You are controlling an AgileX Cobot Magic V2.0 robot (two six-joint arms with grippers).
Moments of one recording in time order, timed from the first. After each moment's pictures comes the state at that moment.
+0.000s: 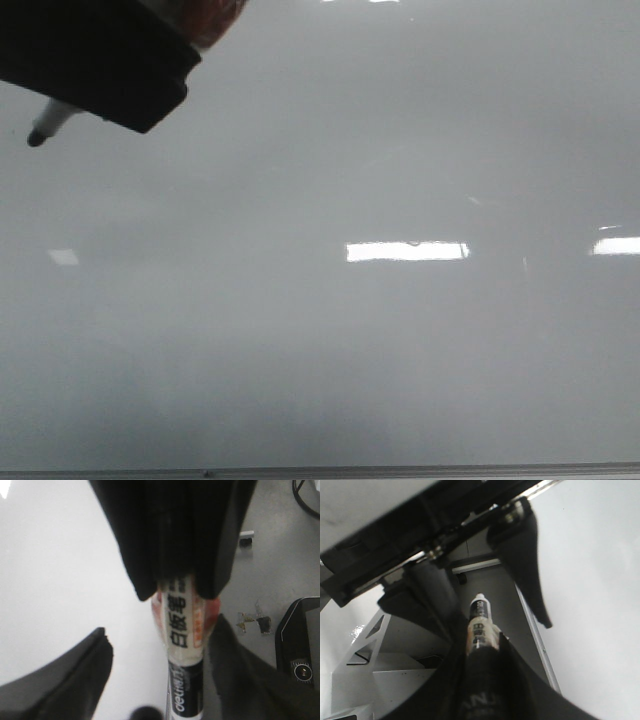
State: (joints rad) left arm -0.82 1.05 -0.91 -0.34 0.71 0.99; right arm 0.81 1.20 -1.12 0.54 0.81 -0.67
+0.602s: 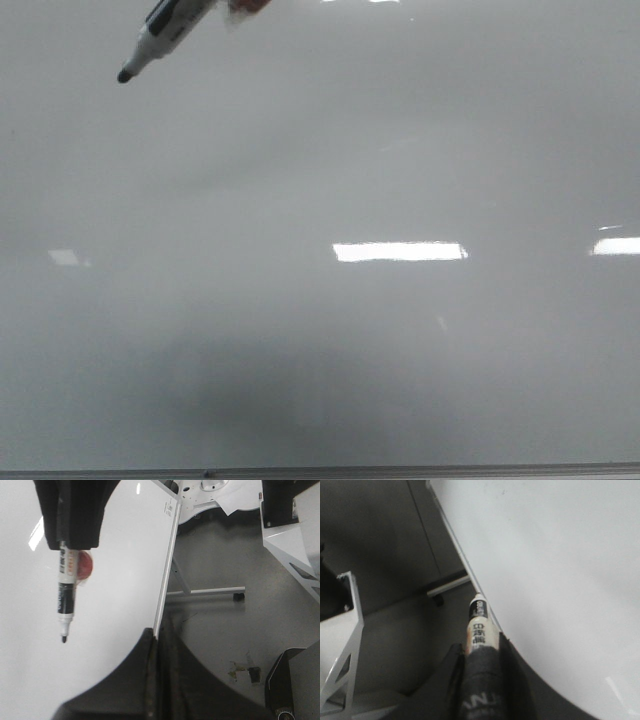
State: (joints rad) left arm -0.82 0.56 -0.76 -0.41 0.86 0.90; right arm 0.71 1.21 -1.12 0.55 0.70 -0.58
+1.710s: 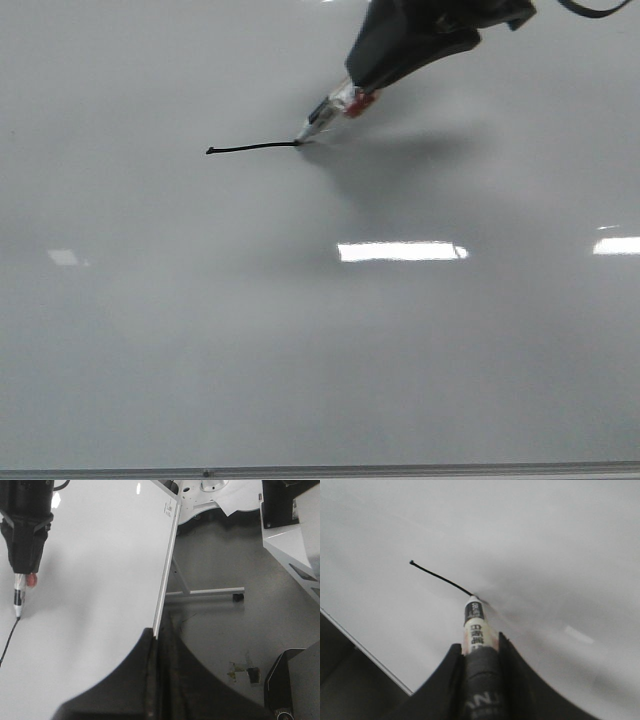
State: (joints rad) left arm -0.82 0.56 -0.76 -0.41 0.85 0.89; right arm 0.38 1.52 -1.17 0.58 0.50 -0.51
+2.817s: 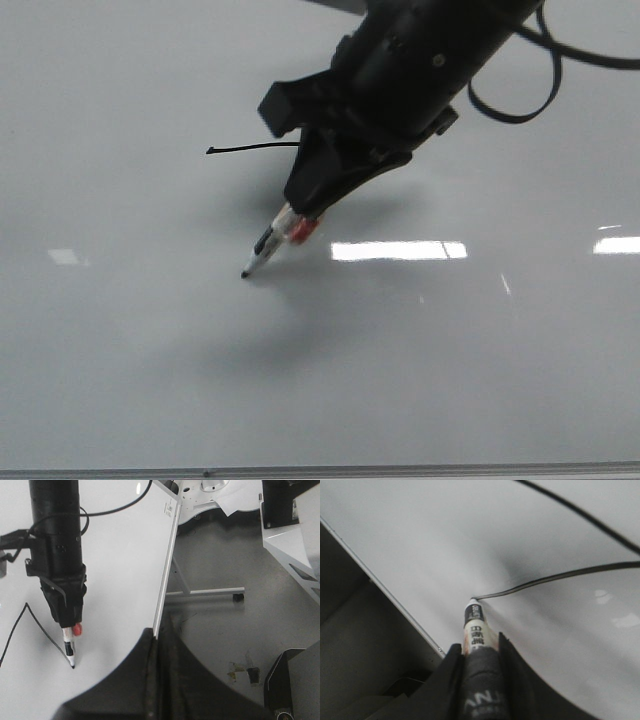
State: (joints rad) left arm -0.82 0.56 -0.76 -0.41 0.85 0.89; right arm 0.56 1.70 -1.16 0.54 0.47 -0.53
